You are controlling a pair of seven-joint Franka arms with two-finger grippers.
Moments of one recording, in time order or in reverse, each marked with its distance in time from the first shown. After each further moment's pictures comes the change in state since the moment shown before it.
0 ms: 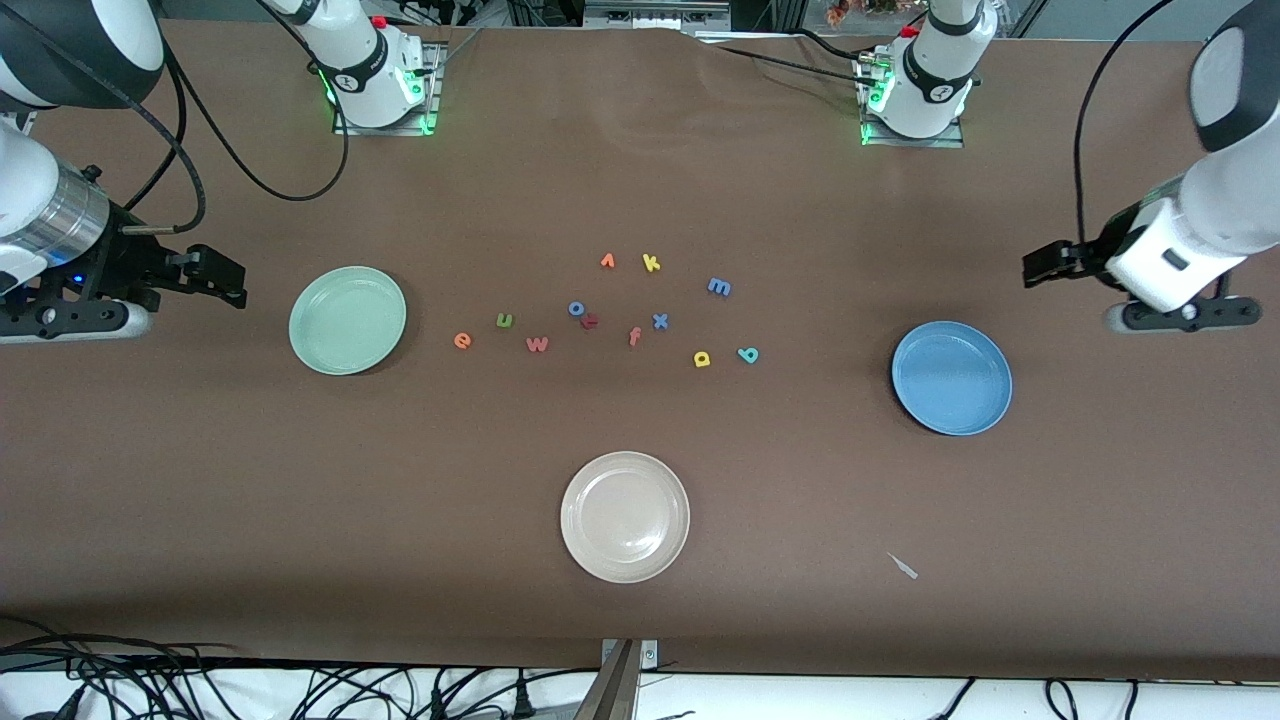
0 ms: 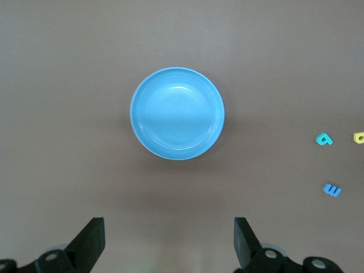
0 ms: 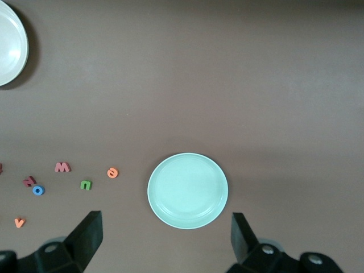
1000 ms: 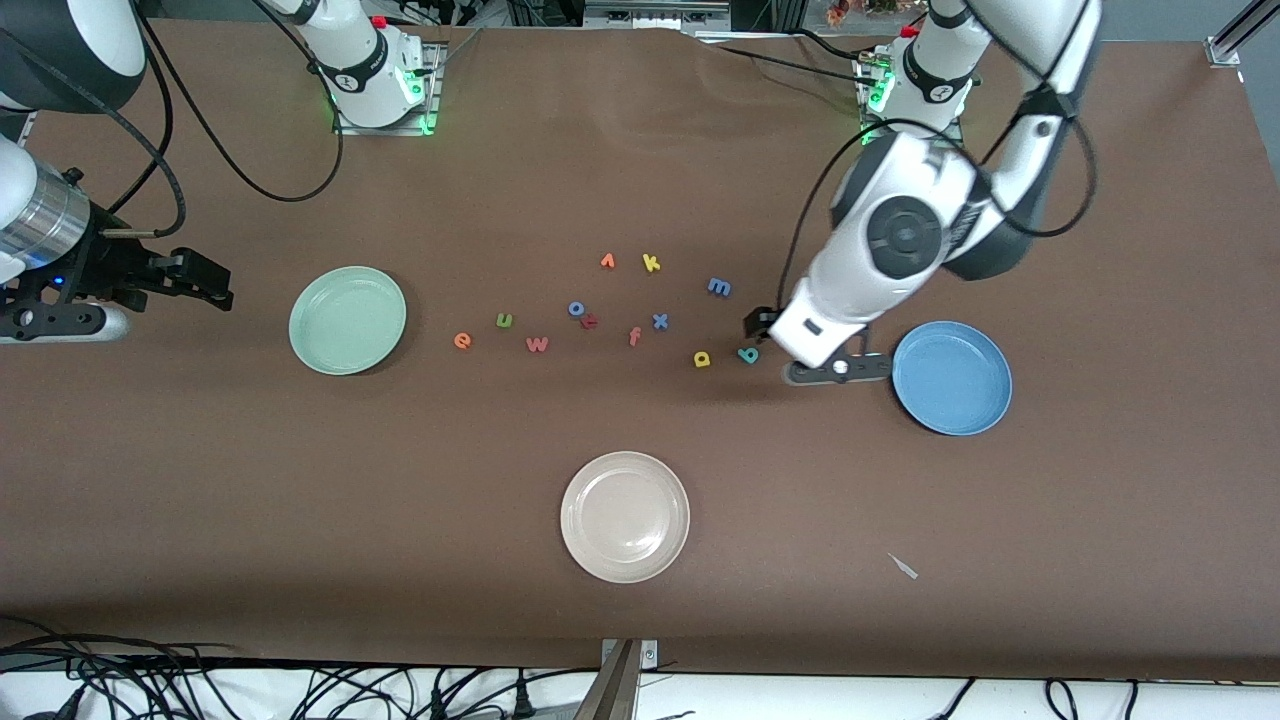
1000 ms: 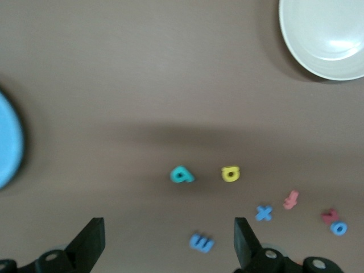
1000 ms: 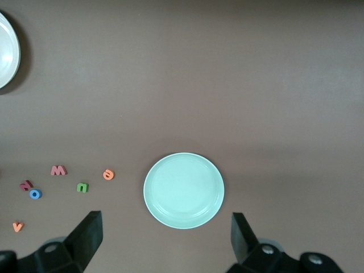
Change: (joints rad) left arm -0.431 0.310 -0.011 0.006 -0.116 0.437 -0.463; right arm -0.002 0.002 -0.027 0.000 0.008 0.000 0.000
